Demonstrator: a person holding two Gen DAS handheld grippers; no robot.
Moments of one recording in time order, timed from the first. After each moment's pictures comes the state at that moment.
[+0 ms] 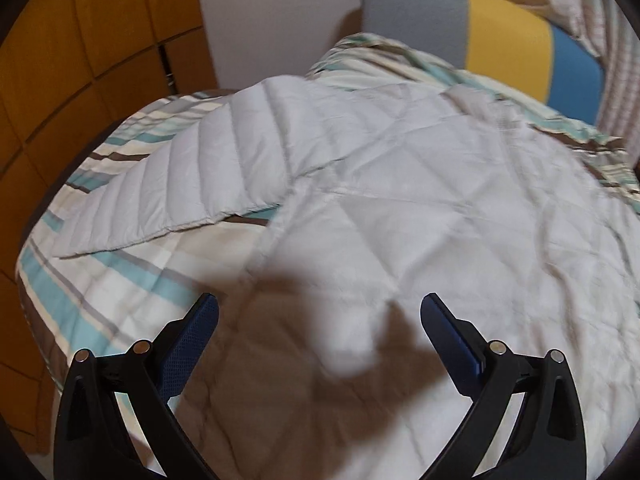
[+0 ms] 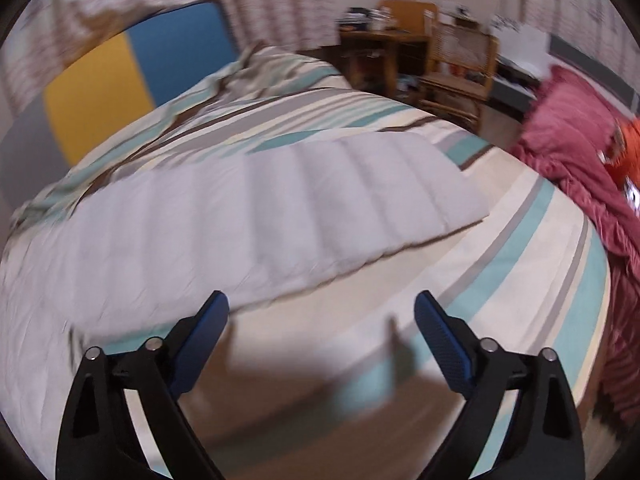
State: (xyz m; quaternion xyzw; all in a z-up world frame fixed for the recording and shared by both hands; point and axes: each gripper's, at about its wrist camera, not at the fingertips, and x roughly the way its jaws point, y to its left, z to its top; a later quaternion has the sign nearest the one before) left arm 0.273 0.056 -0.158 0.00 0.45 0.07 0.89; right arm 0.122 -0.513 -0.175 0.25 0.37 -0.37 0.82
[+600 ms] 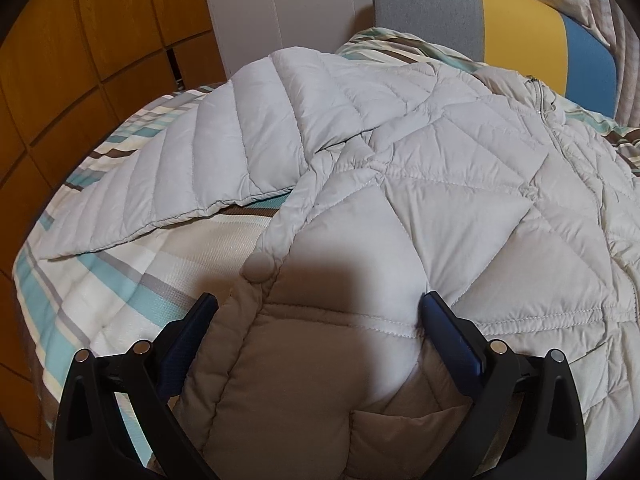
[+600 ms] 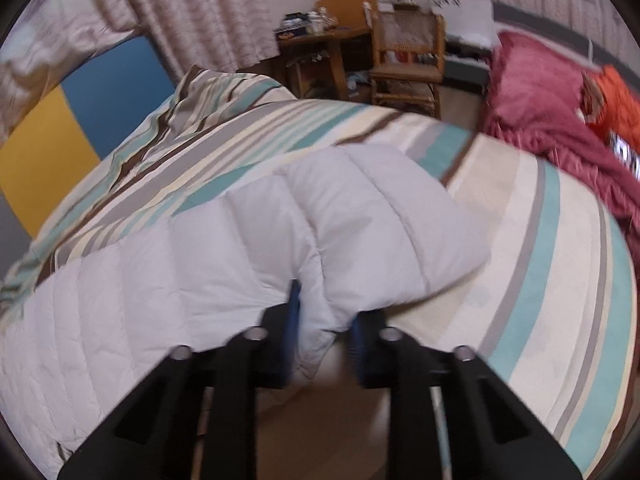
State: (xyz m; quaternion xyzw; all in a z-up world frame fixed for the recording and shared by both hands) left arm 0.291 0.064 -0.204 0.02 0.43 0.09 0.90; right arm 0.152 -0.558 -0.191 0.28 0.33 -0.44 0.79
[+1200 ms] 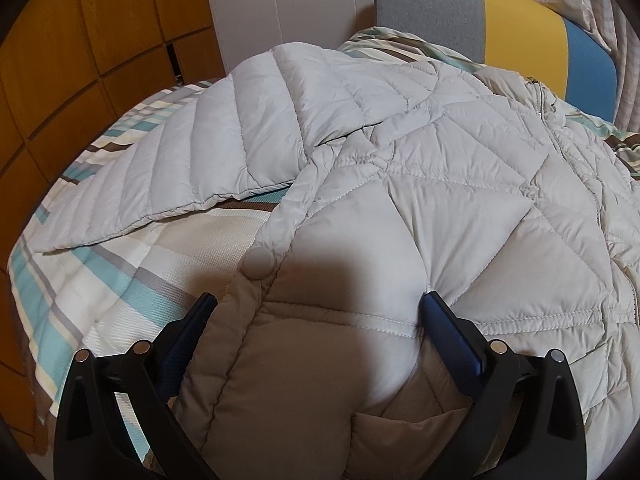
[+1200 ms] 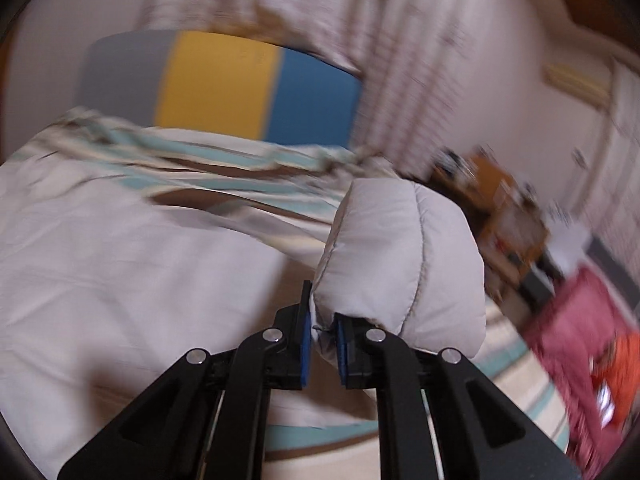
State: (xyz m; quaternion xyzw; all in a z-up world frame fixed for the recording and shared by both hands) left arm 0.290 0.066 -0.208 0.01 0.43 0.09 0.90; right arm 0.257 -0.345 -0.127 -0.08 0.30 -0.27 0.91
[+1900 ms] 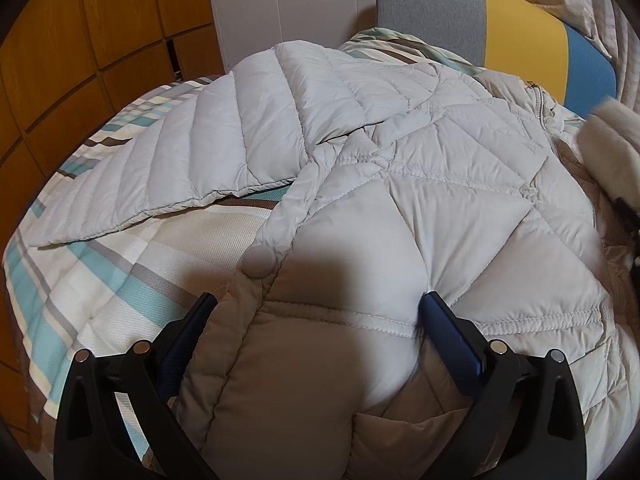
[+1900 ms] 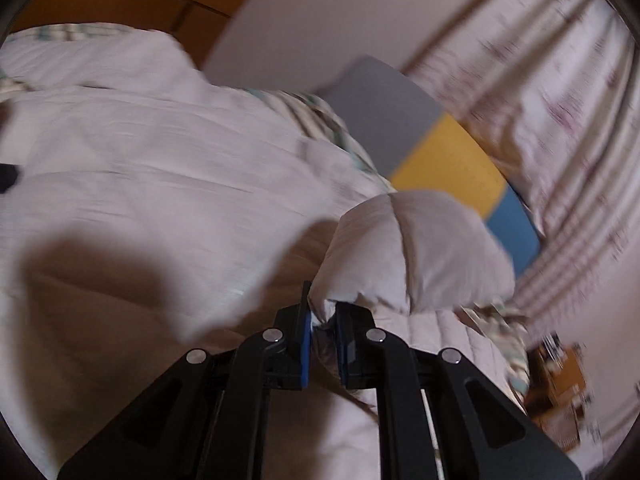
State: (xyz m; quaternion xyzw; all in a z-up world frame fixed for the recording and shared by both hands) left arm 0.289 0.071 -0.208 -0.01 0.43 0.08 0.90; right arm 0.307 -0.084 -0.199 -0.32 0.26 0.04 0.91
